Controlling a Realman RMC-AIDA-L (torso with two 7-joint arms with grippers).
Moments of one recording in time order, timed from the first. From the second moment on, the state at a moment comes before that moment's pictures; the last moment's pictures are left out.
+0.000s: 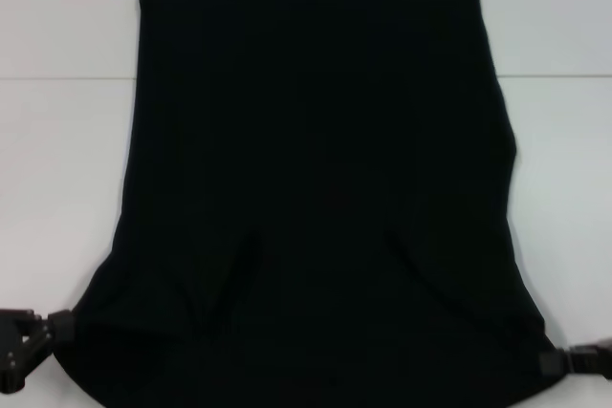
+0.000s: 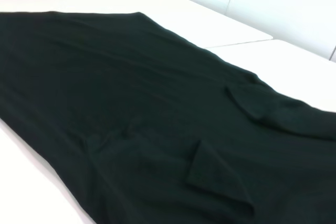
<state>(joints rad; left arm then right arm) -0.31 -2.16 0.14 1.01 2.40 1.80 -1.33 0.45 1.94 -0.67 -0.58 -2.29 -1.64 1.96</state>
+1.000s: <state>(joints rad) -0.48 -2.11 0.11 0.92 2.35 1.85 -1.48 0.48 1.92 -0.35 -0.59 -2.29 -1.72 1.84</state>
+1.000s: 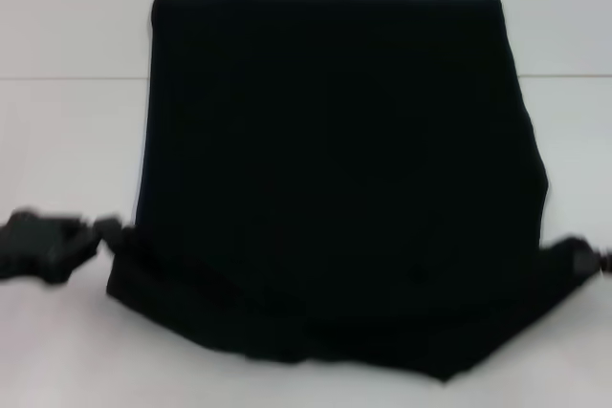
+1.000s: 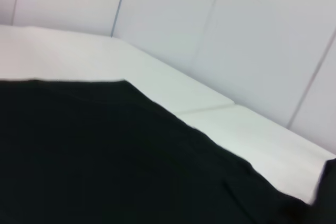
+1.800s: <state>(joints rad) -0.83 -2.05 0.35 0.61 2.35 1.03 -1.64 0.84 1.93 -0.35 -0.39 -2.29 -1.00 1.91</state>
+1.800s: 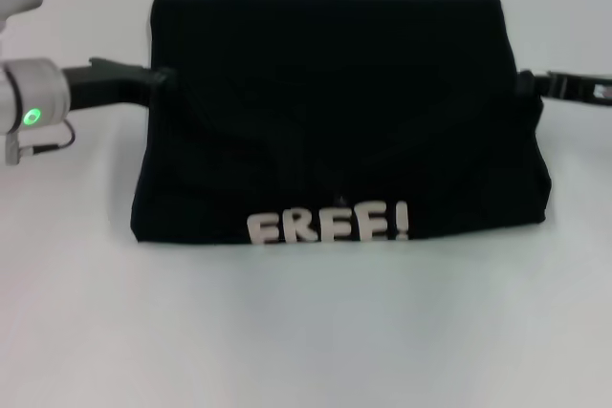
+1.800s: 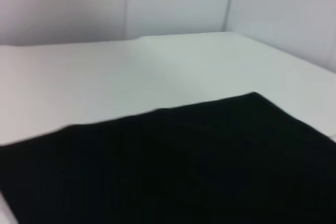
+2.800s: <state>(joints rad) -0.91 -2.07 0.48 0.50 2.32 0.70 -1.61 0.92 1.98 -0.36 -0.32 -2.29 -0.70 1.90</state>
